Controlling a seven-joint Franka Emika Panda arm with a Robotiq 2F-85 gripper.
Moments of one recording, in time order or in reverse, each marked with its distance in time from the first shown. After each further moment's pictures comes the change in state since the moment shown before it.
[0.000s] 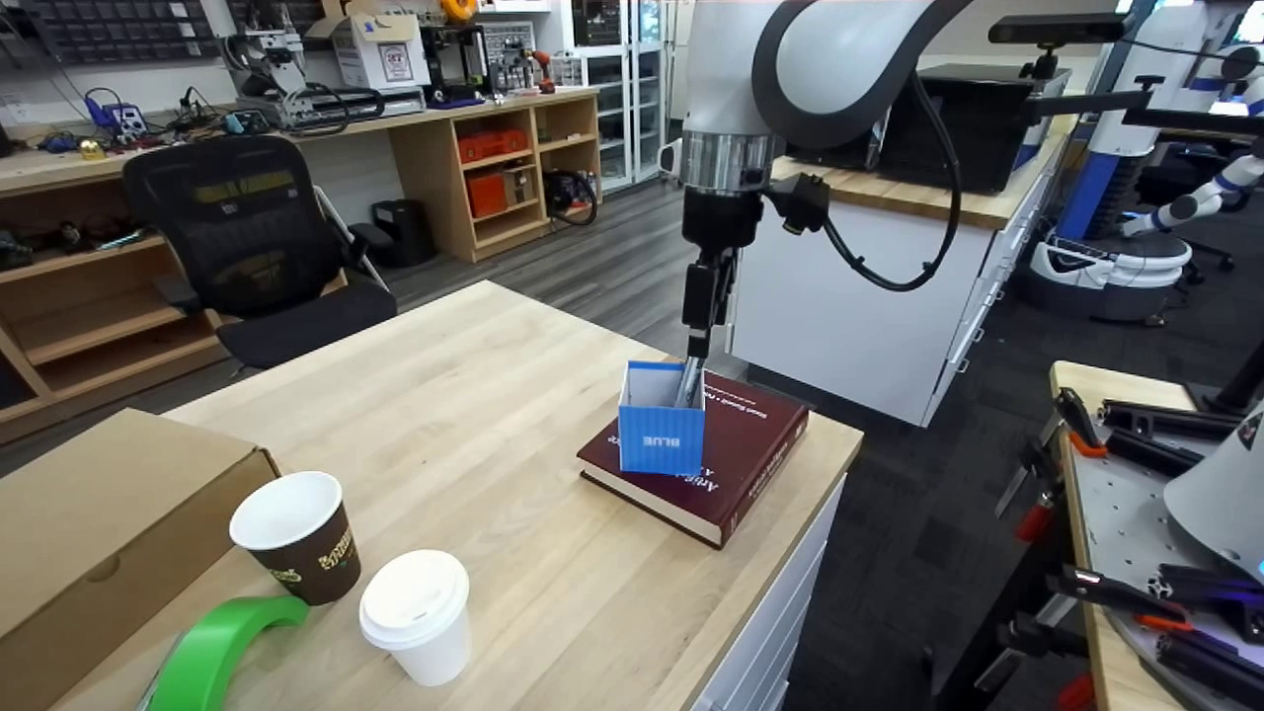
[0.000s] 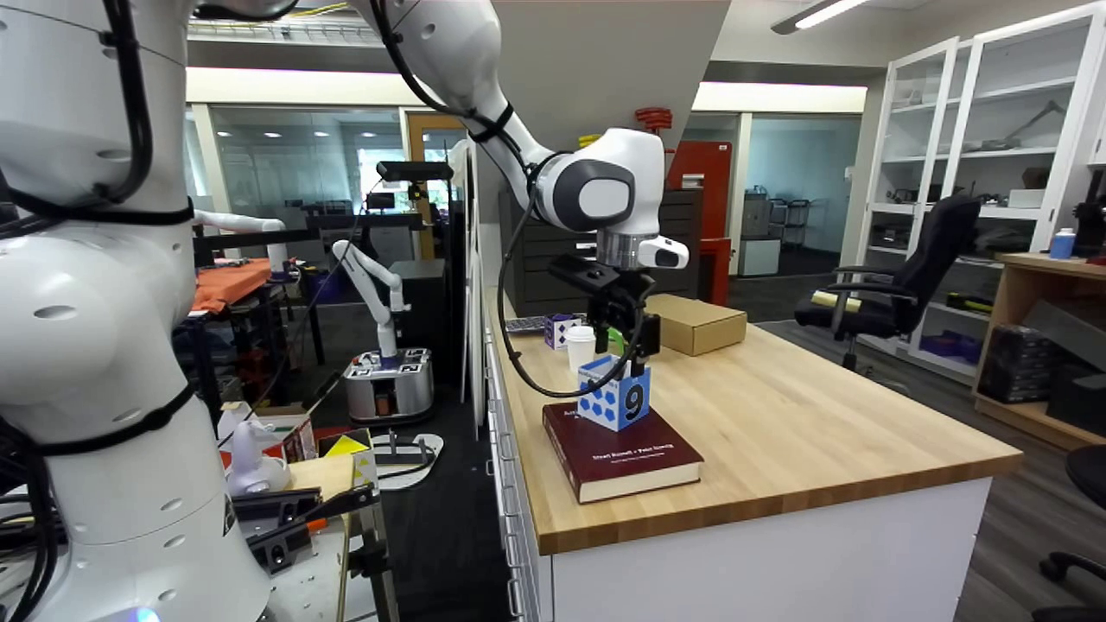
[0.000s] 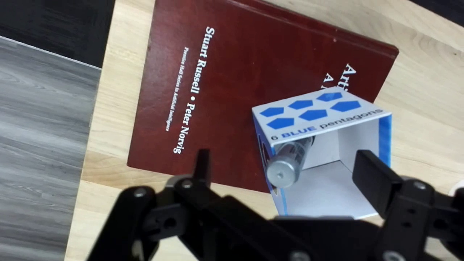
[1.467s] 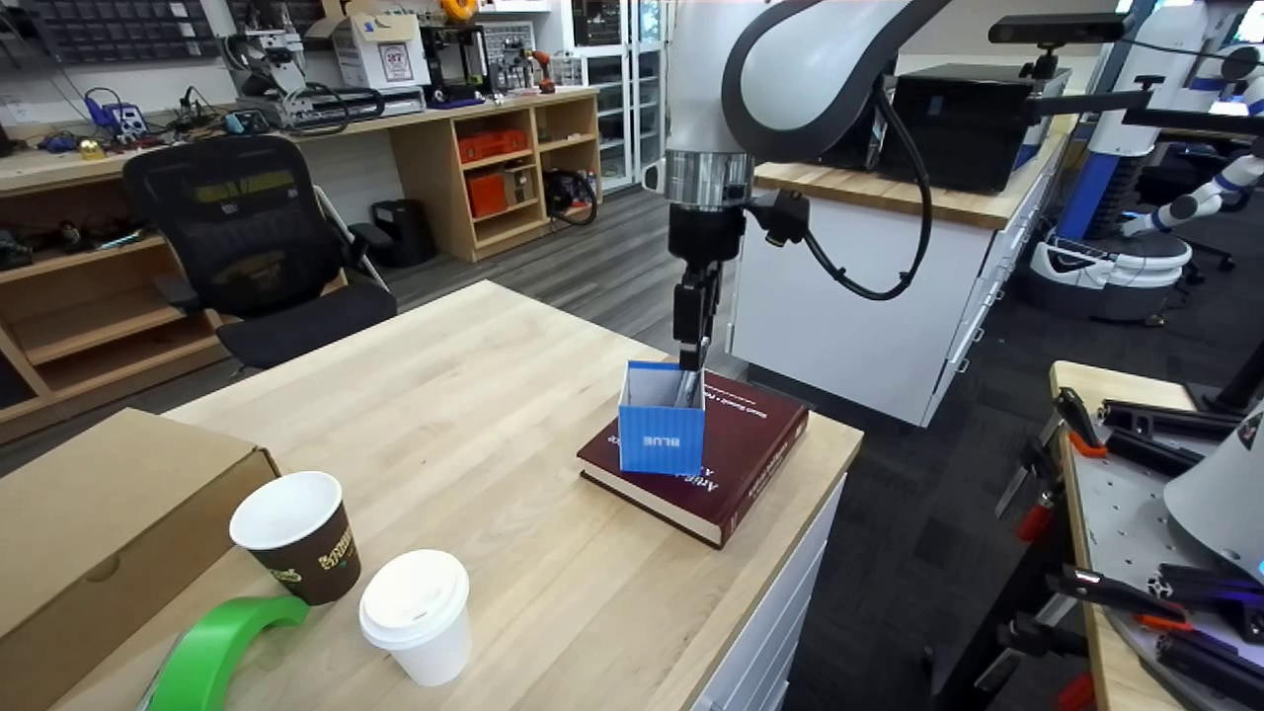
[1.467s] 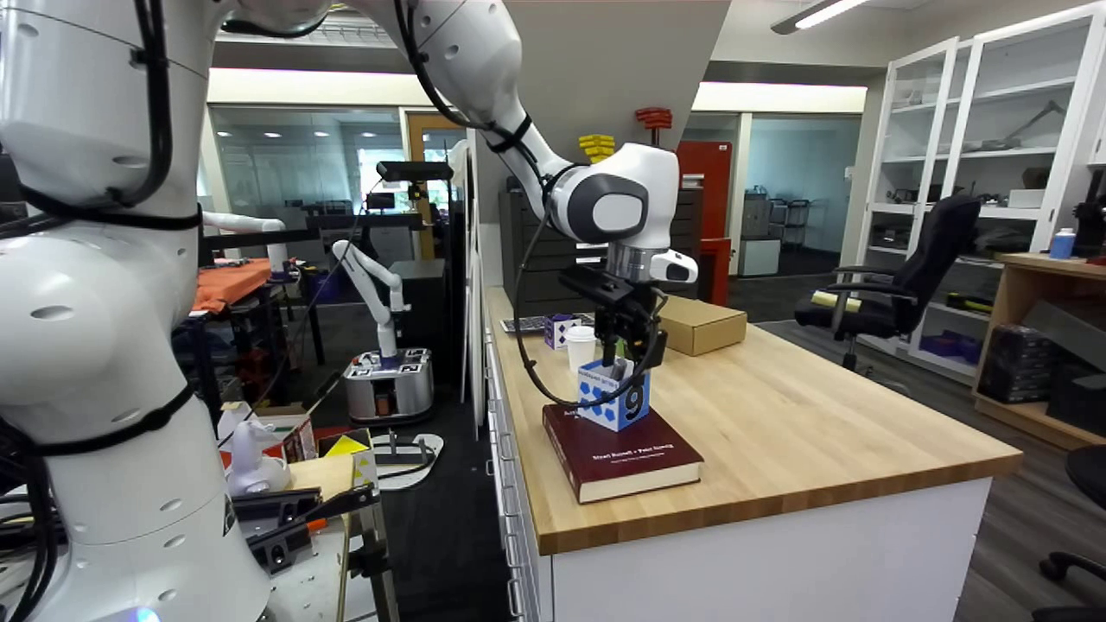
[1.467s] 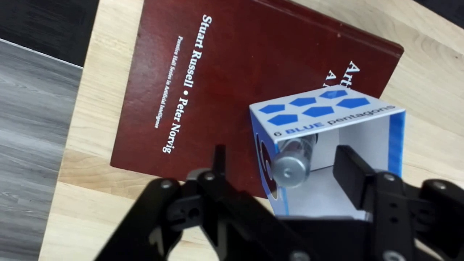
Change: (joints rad) arm -0.010 0.077 0.004 0.066 0.033 -0.021 -0.068
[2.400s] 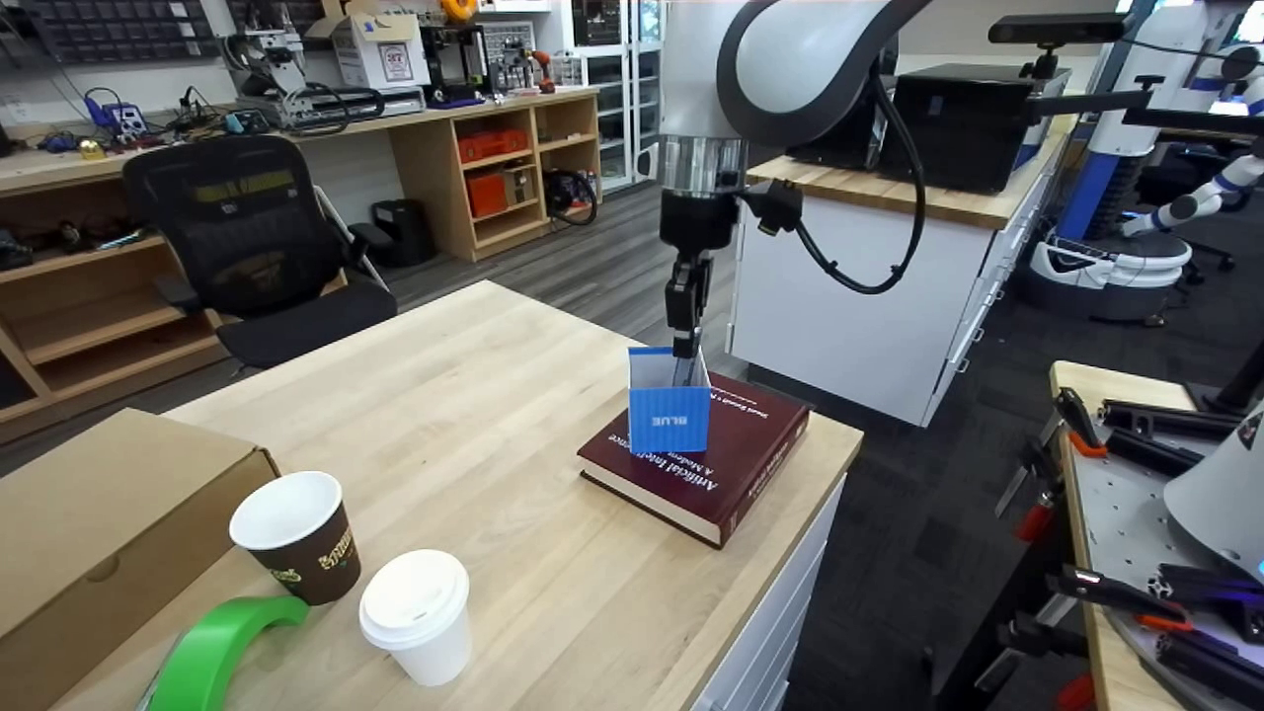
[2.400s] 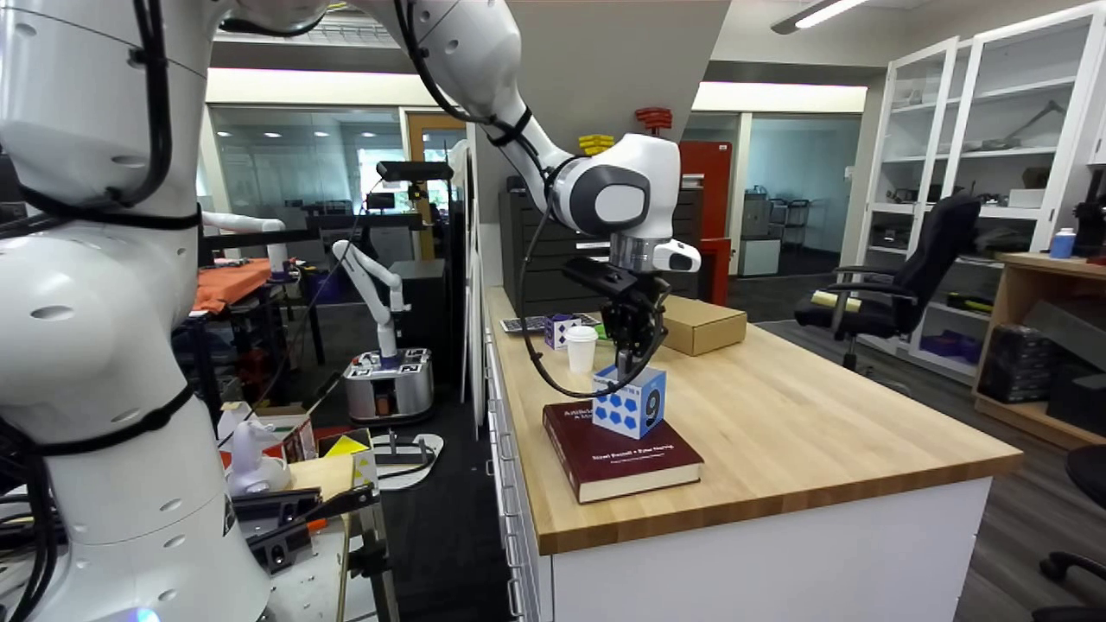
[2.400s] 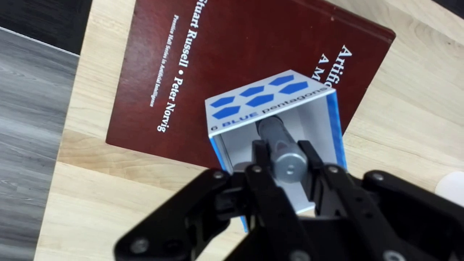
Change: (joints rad) arm 0.001 -0.006 0.005 0.023 0.002 -0.002 -0.003
